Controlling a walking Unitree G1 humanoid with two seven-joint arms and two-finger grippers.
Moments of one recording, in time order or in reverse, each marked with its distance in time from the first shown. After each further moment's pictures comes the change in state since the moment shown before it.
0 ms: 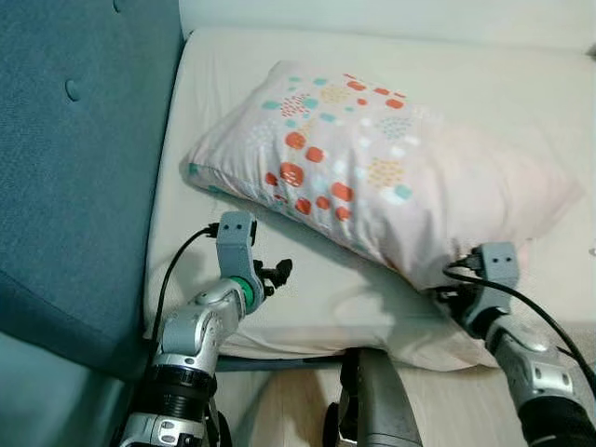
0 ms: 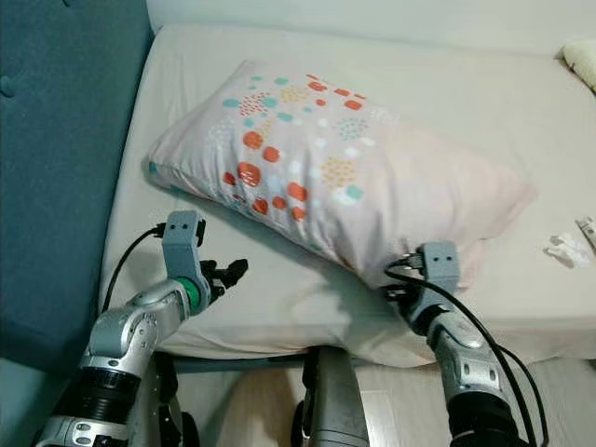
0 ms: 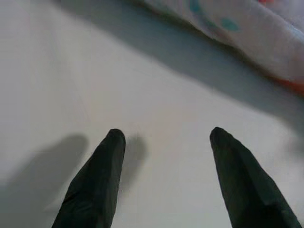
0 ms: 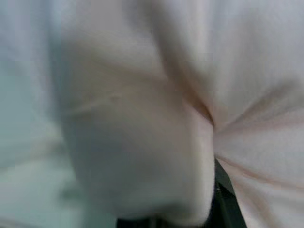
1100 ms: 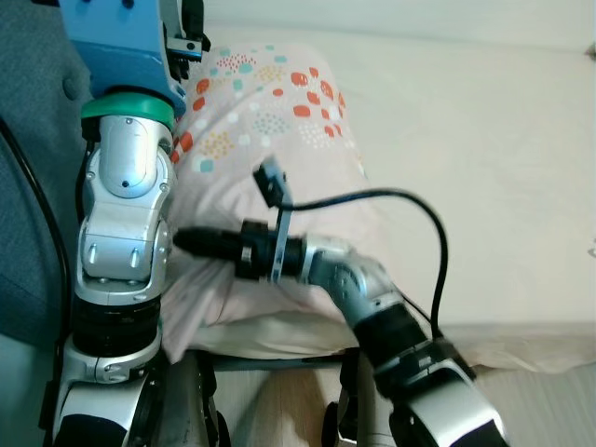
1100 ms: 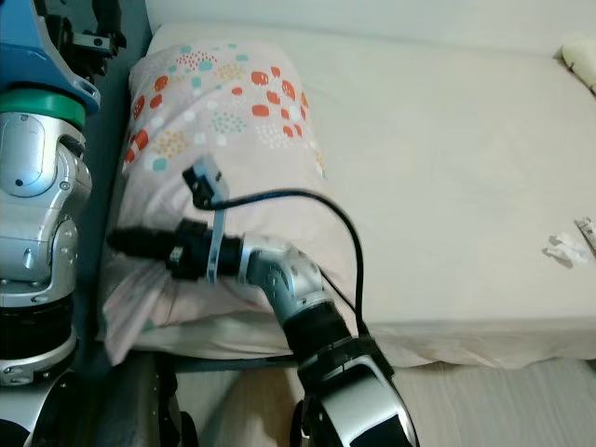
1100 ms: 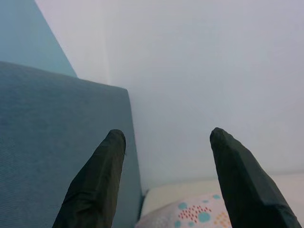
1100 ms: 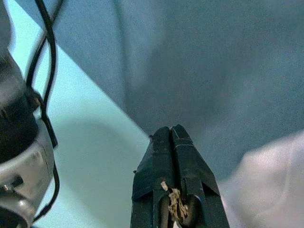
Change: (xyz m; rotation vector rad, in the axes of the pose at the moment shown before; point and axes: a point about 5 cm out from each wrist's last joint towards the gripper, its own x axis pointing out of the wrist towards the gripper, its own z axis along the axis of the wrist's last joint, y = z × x) left arm -0.118 0.016 0.208 0.235 -1.126 0.297; right arm 0.055 0.248 0.075 0.217 -0.053 1.248
